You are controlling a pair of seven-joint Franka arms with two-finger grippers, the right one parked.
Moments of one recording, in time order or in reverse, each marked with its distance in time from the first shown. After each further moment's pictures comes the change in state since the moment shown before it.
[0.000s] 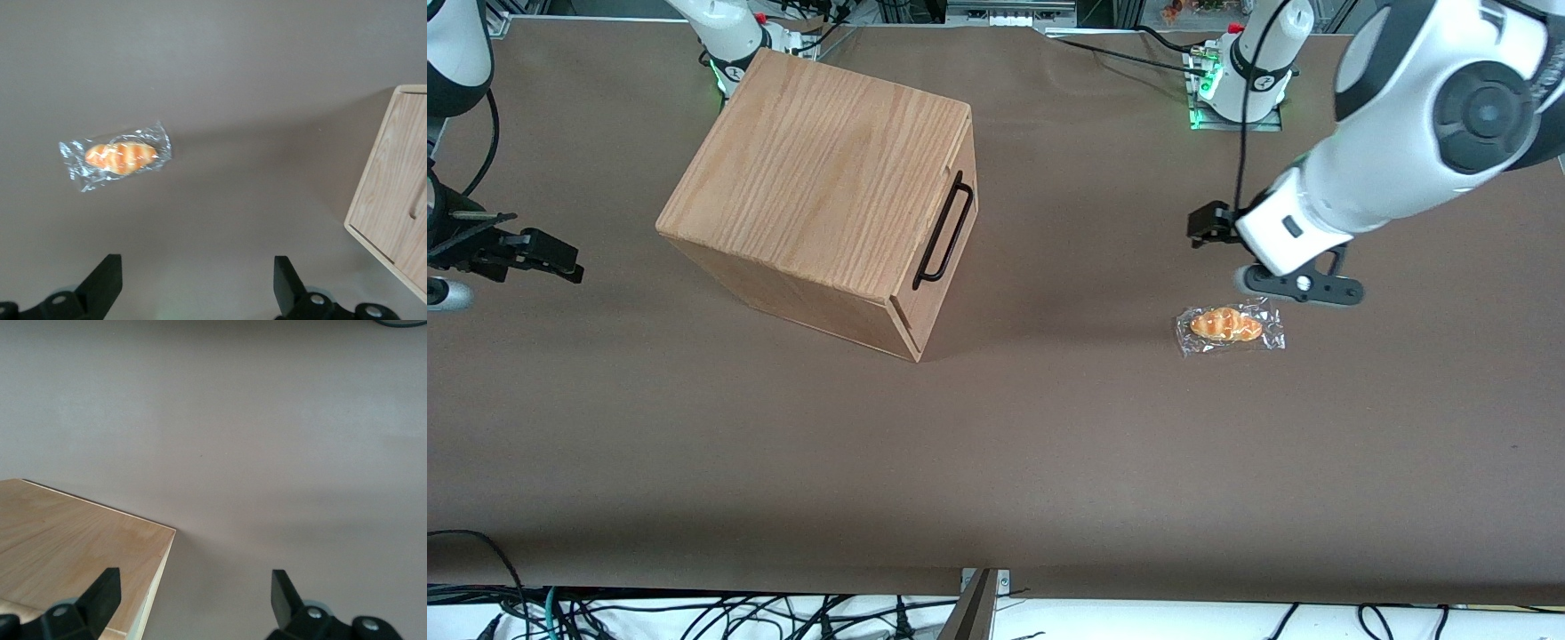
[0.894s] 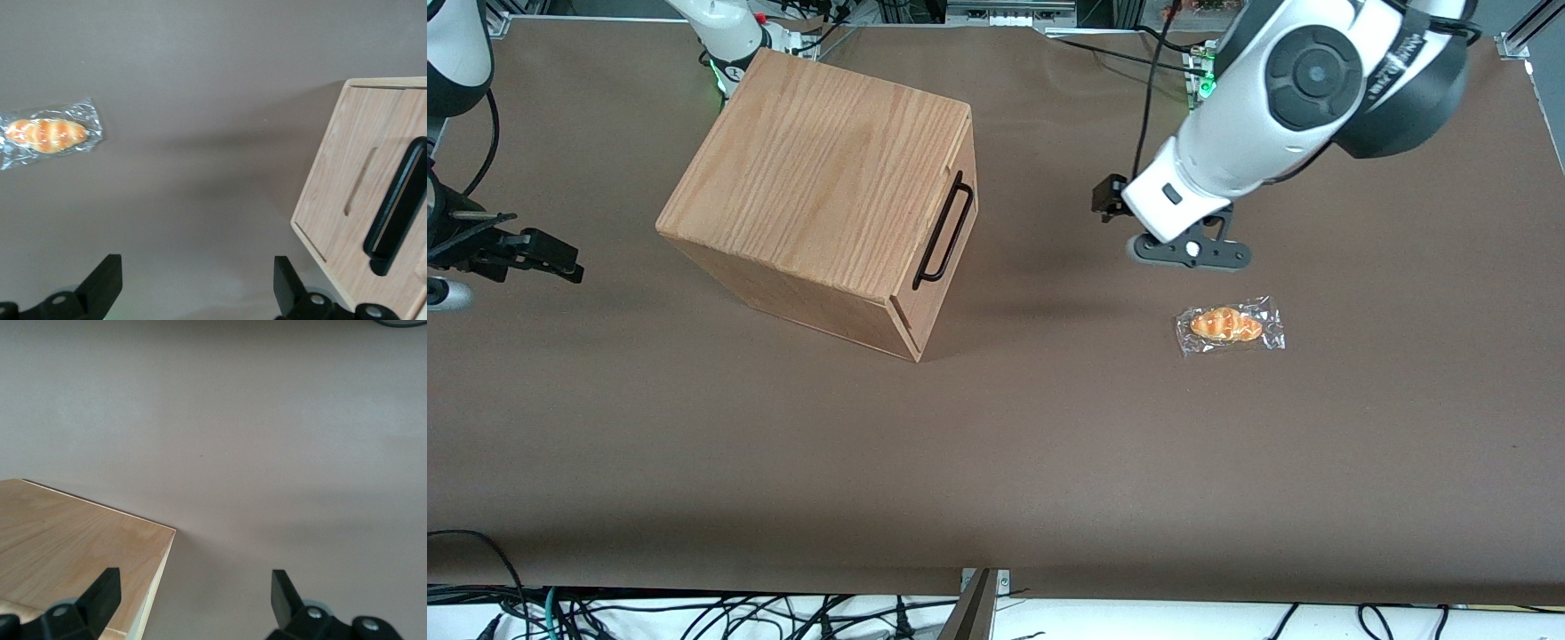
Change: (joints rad) arm -0.168 0.018 -0.001 0.001 -0.046 0.066 -0.230
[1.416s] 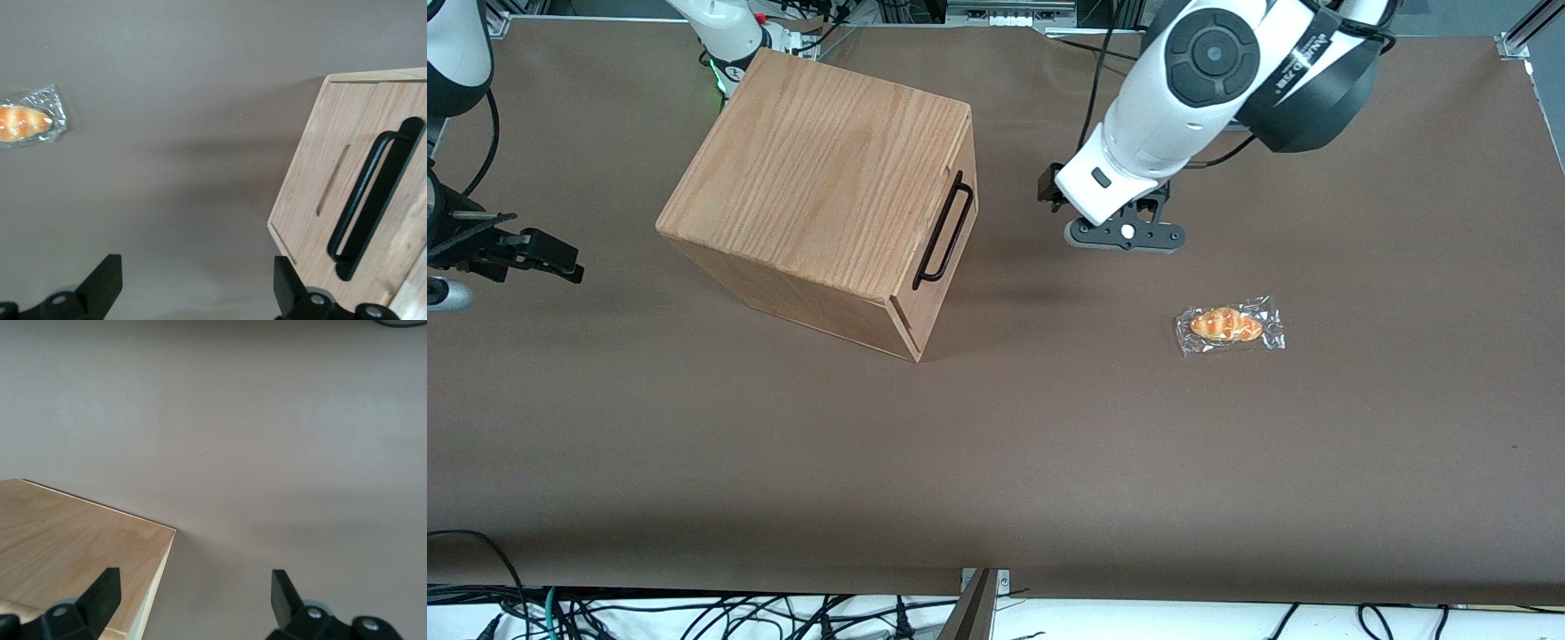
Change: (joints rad) arm -0.094 0.039 0.000 0.024 0.000 0.043 -0.123
